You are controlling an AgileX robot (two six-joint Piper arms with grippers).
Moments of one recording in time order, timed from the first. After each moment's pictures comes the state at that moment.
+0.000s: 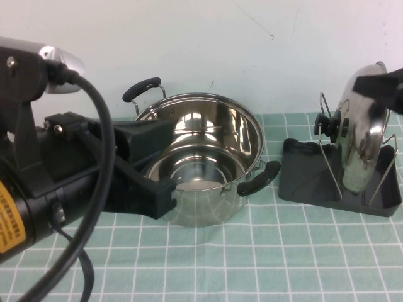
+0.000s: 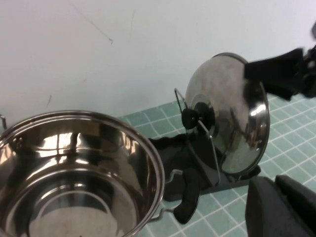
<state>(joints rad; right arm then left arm) -0.12 1.60 -0.94 1.72 0.79 -1.38 -0.98 0.92 -0.90 0.52 0.40 -0.83</state>
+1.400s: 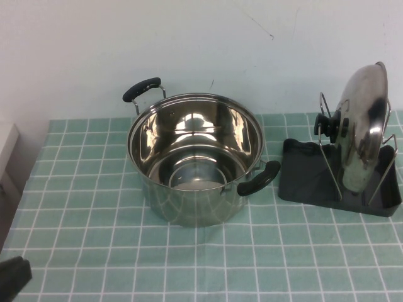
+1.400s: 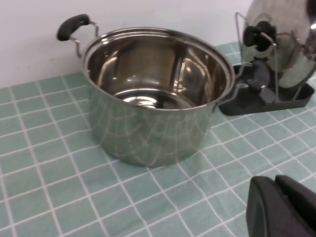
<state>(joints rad) 0.12 0.69 -0.68 0.17 0.76 -0.72 -0.98 0.29 -0.51 0.44 0.71 -0.65</state>
